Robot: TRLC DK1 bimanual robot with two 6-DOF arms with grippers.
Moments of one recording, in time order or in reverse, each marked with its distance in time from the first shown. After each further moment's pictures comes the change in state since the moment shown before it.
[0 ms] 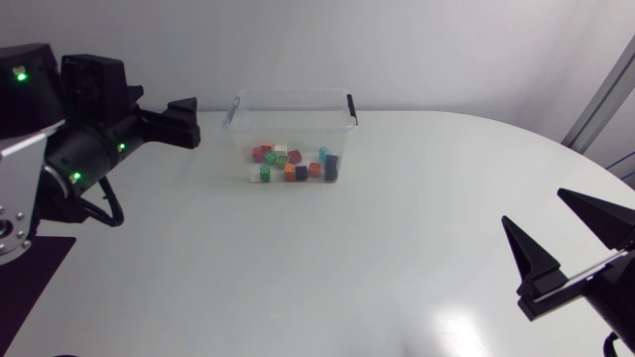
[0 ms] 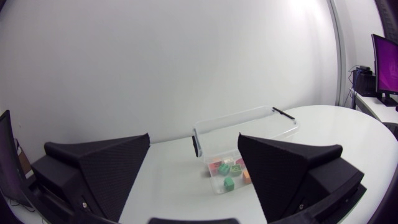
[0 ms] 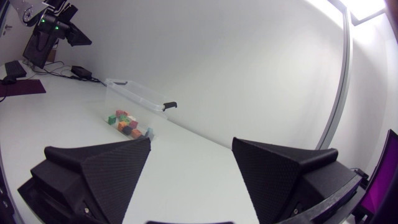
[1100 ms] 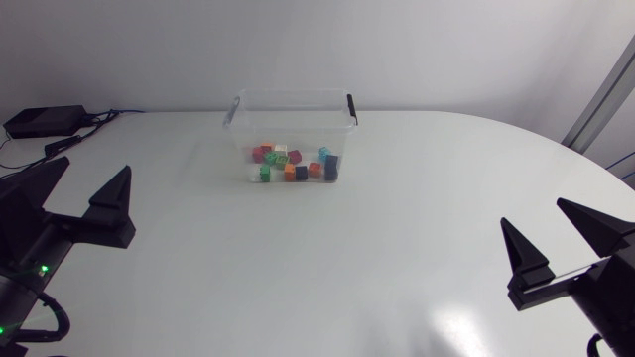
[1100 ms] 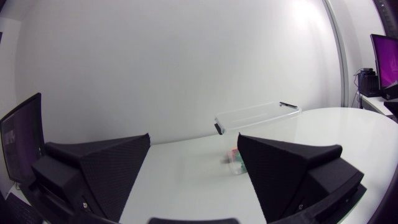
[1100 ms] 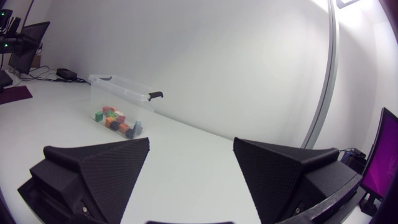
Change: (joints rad) left arm 0.087 -0.668 -0.447 -0.086 0.011 0.036; right arm 0.005 -0.004 -0.085 0.071 0.111 0.068
